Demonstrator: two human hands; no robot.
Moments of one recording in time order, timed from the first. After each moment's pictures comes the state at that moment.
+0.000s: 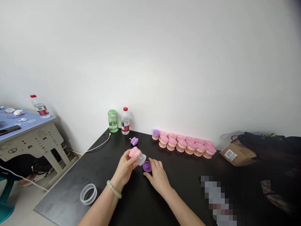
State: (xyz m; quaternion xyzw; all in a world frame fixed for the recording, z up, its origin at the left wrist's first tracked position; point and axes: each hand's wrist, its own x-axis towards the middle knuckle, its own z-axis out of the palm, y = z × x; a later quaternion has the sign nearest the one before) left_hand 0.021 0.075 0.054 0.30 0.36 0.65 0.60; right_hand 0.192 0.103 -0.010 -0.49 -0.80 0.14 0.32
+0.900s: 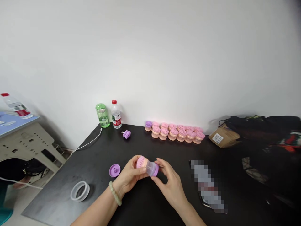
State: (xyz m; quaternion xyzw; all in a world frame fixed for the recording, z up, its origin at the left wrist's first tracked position) left_hand 0.064 0.051 0.037 0.31 0.30 0.49 0.75; right_hand 0.251 0.040 0.010 -0.46 -0.70 0.27 0.47
